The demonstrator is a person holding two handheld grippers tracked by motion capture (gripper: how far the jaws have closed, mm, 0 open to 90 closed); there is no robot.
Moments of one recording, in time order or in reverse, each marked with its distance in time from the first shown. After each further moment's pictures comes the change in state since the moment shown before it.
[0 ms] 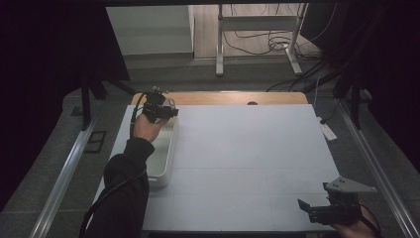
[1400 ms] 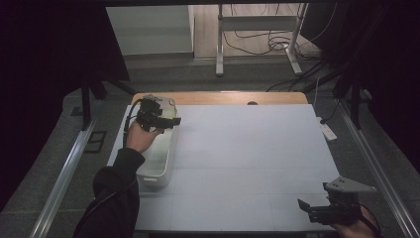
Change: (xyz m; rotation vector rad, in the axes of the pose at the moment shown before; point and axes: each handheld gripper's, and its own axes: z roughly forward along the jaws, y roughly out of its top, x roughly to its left) left arm -0.005 -0.028 -0.025 -0.074 -0.098 0.054; right arm 0.000 0.000 0.000 0.003 0.000 0.005
